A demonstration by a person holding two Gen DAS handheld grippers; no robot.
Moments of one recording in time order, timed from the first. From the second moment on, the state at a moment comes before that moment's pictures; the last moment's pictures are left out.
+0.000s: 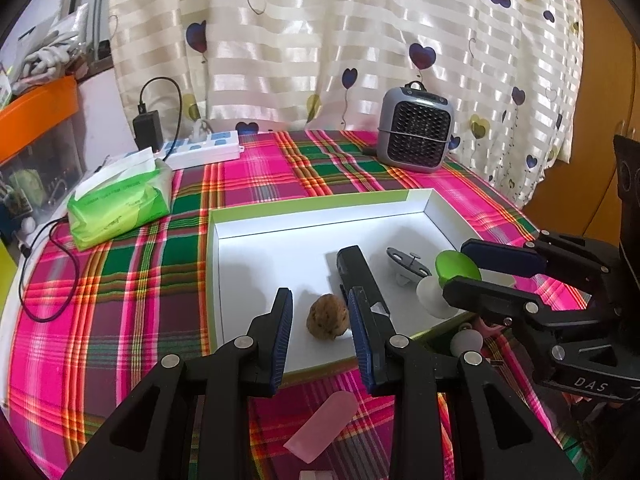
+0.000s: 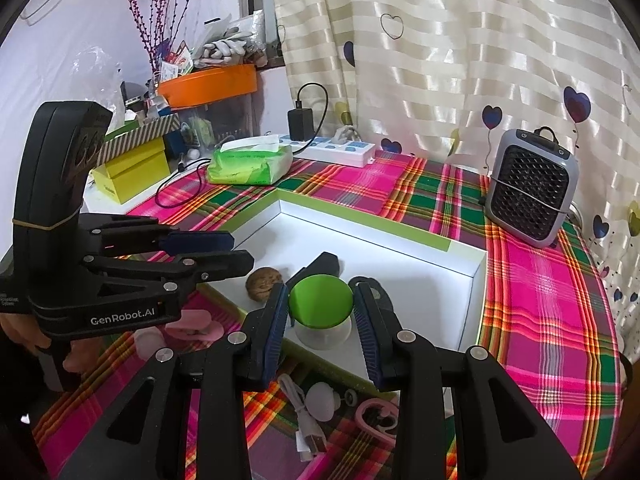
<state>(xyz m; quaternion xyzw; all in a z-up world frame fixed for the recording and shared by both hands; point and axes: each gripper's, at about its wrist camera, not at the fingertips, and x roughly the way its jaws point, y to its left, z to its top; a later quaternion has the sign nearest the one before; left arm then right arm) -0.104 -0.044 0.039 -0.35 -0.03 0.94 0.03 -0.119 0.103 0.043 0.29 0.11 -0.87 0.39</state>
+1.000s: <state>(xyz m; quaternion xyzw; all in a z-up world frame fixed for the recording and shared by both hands) -0.065 -0.041 0.044 -0.34 -0.03 0.94 0.04 -0.091 0.136 0.045 0.29 0.10 -0.86 0.41</state>
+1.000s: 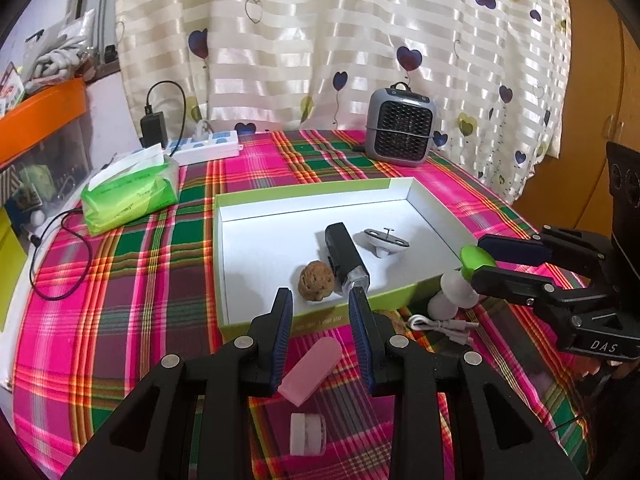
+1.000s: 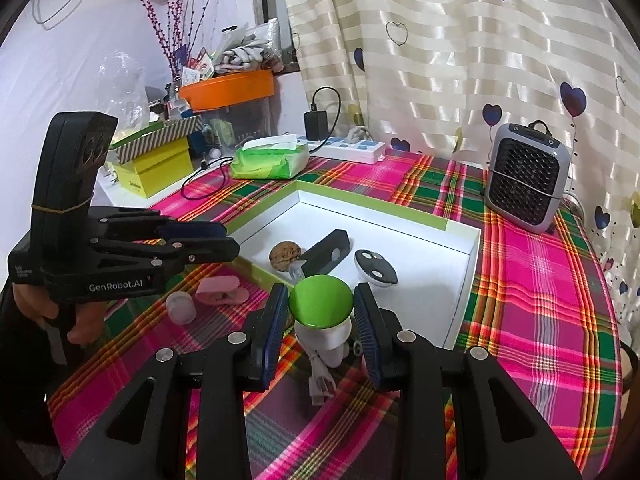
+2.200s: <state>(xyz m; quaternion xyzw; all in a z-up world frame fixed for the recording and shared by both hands) -0.054 -0.053 0.033 -0.34 -0.05 0.94 0.02 -0.120 0.143 0.038 0.29 0.08 -0.89 0.35</state>
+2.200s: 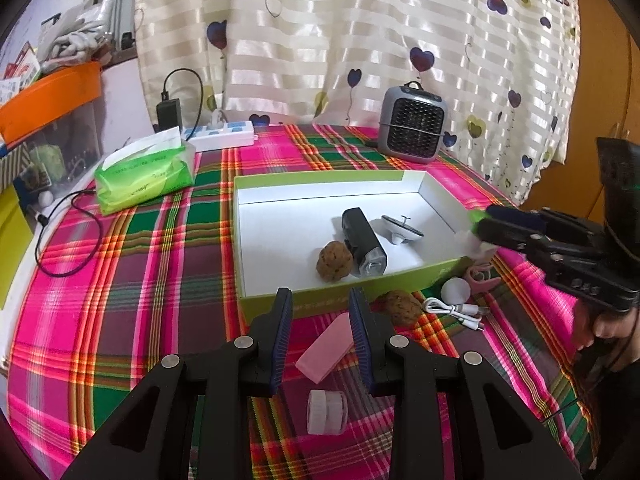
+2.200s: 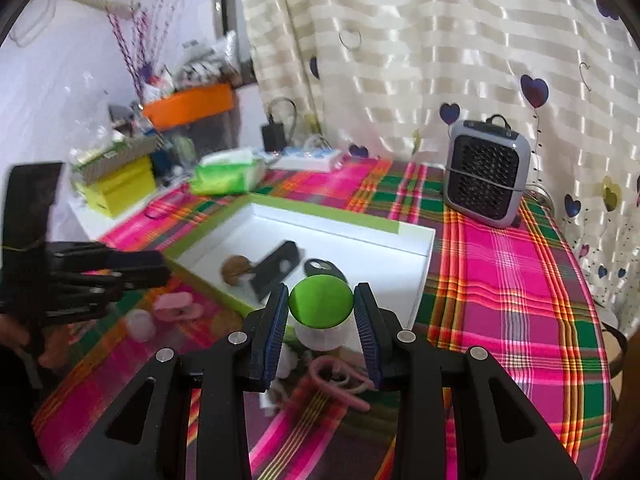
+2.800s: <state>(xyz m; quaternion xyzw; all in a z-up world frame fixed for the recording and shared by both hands) -0.057 -0.052 0.029 -0.35 -0.04 0.94 0.02 -0.147 0.134 0.021 0.34 0.08 -0.88 0.33</state>
